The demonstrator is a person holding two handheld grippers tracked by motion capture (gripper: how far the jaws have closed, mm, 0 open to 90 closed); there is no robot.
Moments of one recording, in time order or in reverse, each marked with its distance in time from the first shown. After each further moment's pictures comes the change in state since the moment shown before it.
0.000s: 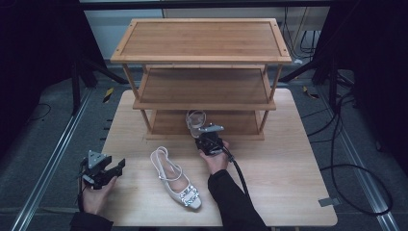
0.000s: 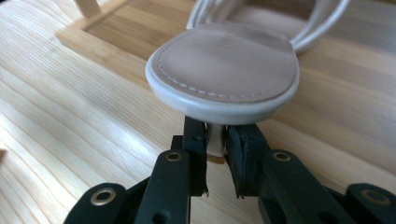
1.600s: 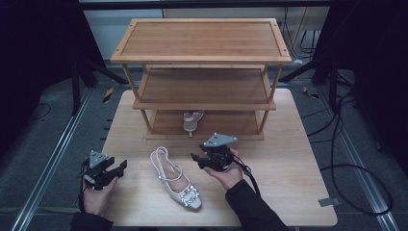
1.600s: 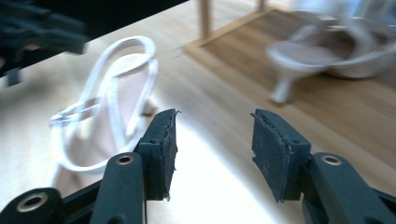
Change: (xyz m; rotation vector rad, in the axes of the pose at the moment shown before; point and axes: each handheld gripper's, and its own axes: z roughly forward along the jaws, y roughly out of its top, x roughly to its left) left arm -0.004 0.001 -0.001 0.025 -0.034 0.001; right arm 0.023 -0.004 -0.097 -0.081 0.248 -0.158
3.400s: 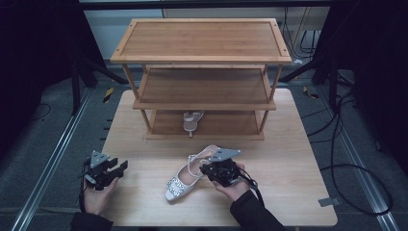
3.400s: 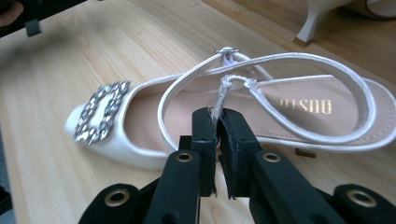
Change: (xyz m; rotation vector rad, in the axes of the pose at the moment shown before) left arm -0.001 0.000 0.001 0.013 -0.035 0.001; right arm 0.013 -0.032 -0.023 0.119 0.039 0.003
